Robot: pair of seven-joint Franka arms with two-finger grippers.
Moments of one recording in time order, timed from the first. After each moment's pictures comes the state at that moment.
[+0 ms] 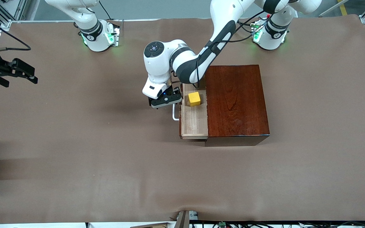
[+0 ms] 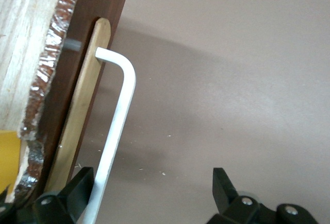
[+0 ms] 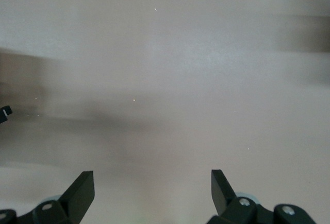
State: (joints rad) left arm -0.93 0.80 -0.03 -1.23 0.20 2.12 -1.33; right arm -0.05 0.01 0.05 -1.53 0.03 1.51 -0.09
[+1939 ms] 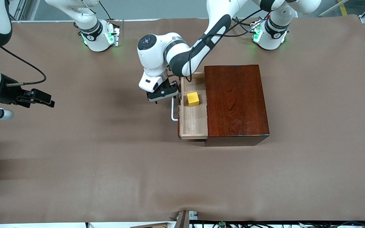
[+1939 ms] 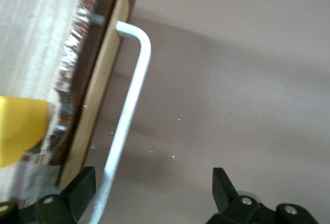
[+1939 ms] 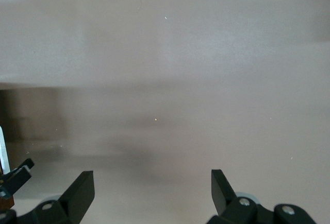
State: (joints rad) left arm -0.97 0.78 -0.03 -1.20 0.23 2.00 -1.38; right arm -0.04 0.16 0.07 -1.48 0.11 1.59 0.07
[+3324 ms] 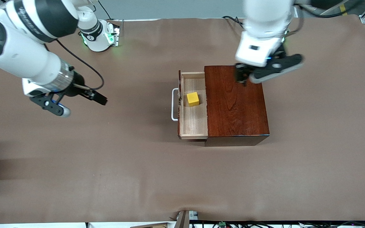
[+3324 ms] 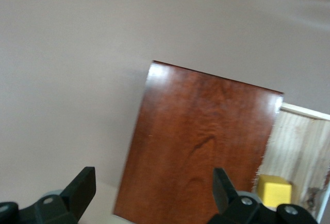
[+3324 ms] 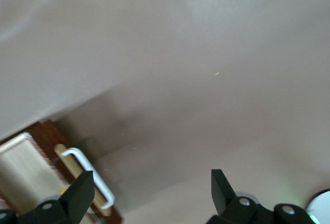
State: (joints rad) left arm -0.56 0.15 0.01 -1.35 0.21 1.48 -0.78; right arm 0.25 0.20 0.08 -1.47 0.16 1.64 0.87
